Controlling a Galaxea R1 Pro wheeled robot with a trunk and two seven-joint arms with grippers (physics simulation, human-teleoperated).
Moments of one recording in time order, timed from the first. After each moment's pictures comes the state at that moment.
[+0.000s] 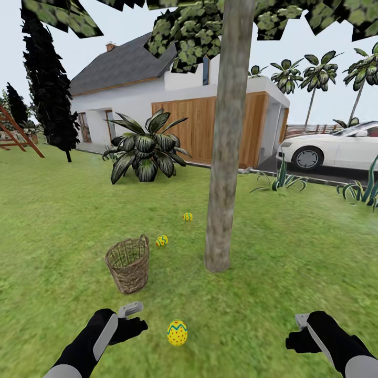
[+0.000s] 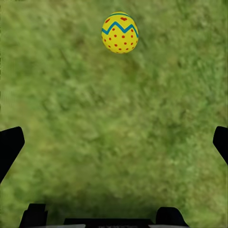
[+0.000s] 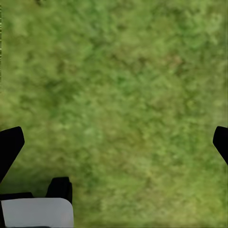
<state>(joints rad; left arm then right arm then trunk) -0.47 0.02 -0.02 -0.71 0.38 0.76 0.07 -0.55 -0.30 0.10 -0.51 0.00 0.75 0.20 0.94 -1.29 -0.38</state>
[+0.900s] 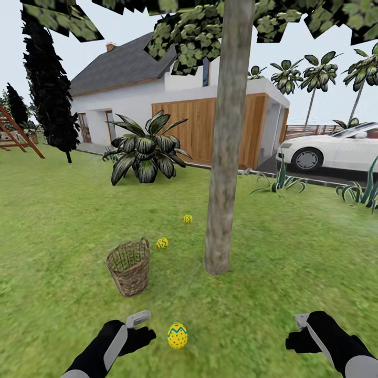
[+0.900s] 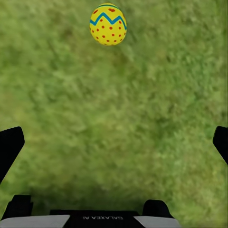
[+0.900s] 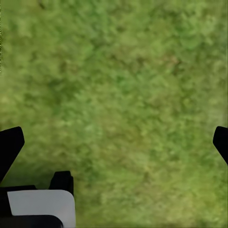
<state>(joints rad) -0.47 -0.04 -0.02 -0.59 0.38 0.63 0.07 -0.55 -0.30 0.10 -0.51 0.00 0.75 0.20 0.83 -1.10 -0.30</state>
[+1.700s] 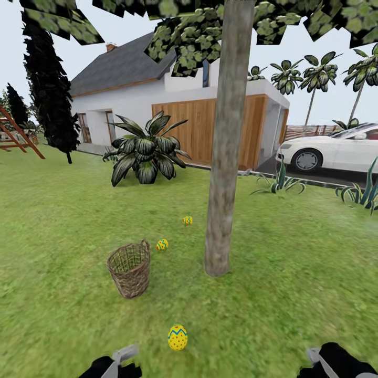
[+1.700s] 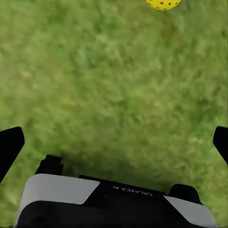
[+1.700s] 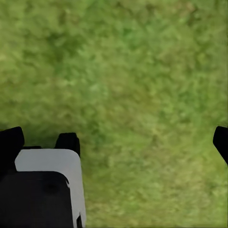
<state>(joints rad) -0.47 -0.01 -0.01 -0.25 0.38 0.39 0.09 -0.55 -0.30 0.10 -0.21 0.00 0.58 0.24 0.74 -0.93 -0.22</state>
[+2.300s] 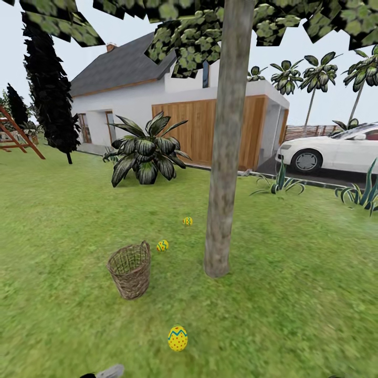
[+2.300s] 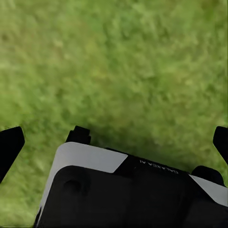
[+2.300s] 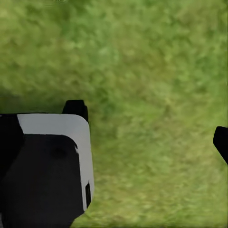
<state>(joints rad) -0.47 0.05 -0.01 -0.11 0.39 0.37 0.09 -0.54 -0.26 0.10 0.06 0.01 0.40 0.24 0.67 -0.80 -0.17</state>
